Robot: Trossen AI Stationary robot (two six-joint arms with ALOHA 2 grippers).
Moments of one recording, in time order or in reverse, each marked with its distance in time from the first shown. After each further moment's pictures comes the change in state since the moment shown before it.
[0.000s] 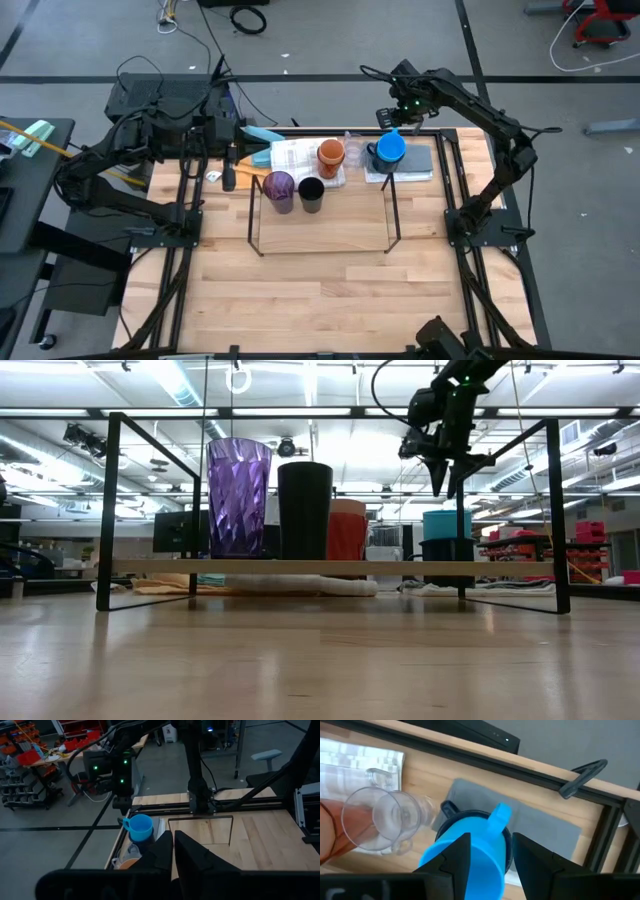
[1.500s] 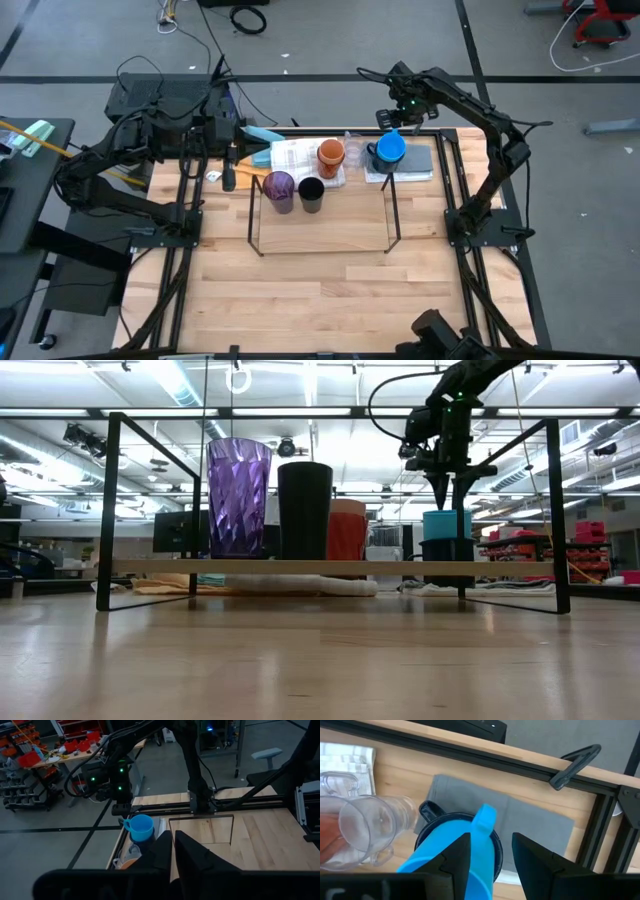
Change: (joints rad) left arm 0.000 0.000 0.000 -0.001 0.000 0.014; right arm -0.033 0.063 0.000 -0.019 0.017 0.023
